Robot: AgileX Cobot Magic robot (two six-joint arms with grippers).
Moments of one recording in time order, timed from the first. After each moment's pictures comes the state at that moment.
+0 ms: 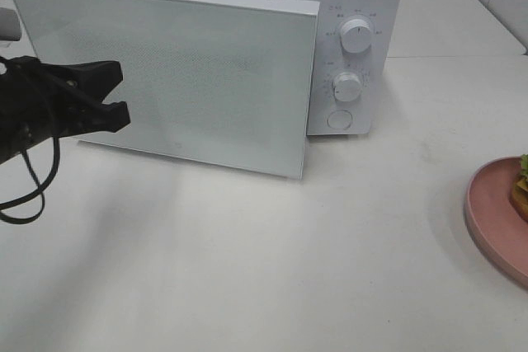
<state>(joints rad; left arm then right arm) -0.42 1.60 -0.44 0.13 -0.92 -0.17 0.13 0.00 -0.51 -0.07 1.01 0.08</state>
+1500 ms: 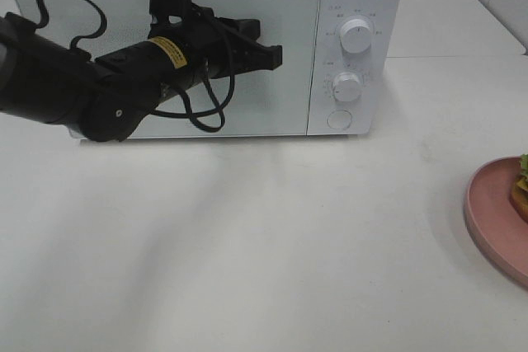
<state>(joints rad) -0.63 2.01 -1.07 -0.01 -0.72 -0.14 0.13 0.00 -0.51 -0.07 1.01 0.08</state>
